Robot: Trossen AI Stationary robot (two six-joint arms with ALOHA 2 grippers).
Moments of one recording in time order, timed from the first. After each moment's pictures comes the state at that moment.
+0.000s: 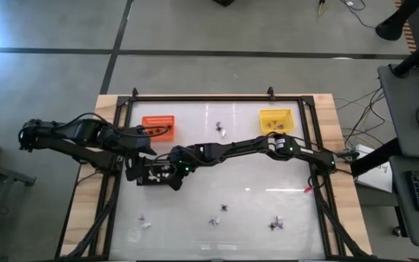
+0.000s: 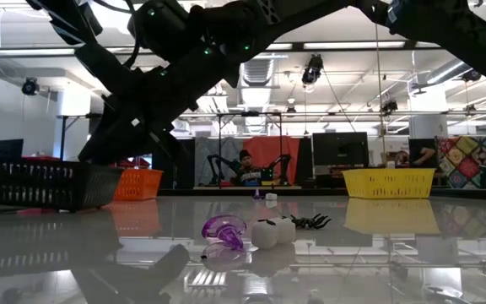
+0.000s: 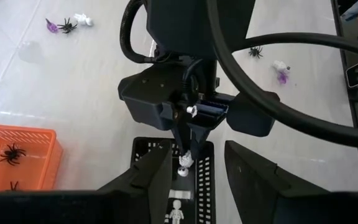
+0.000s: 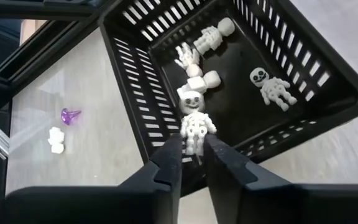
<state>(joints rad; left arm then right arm) -0.14 0.88 1.04 -1.01 -0.07 -0.27 0.01 2.47 2.07 -0.32 -0.19 0.57</state>
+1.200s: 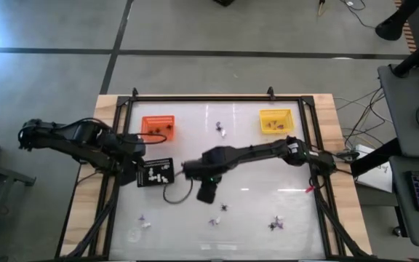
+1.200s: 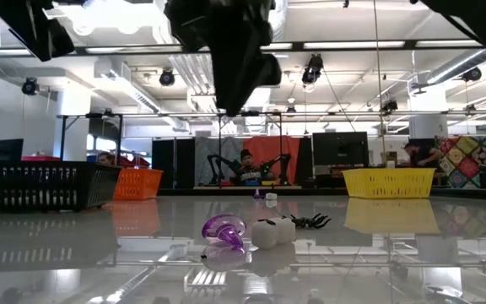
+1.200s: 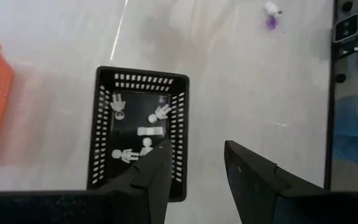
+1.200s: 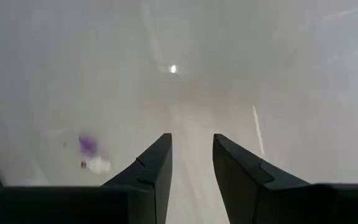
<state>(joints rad) -0.17 0.84 0.98 -1.16 0.07 -0.42 0.16 2.33 2.30 -1.33 -0.10 0.46</state>
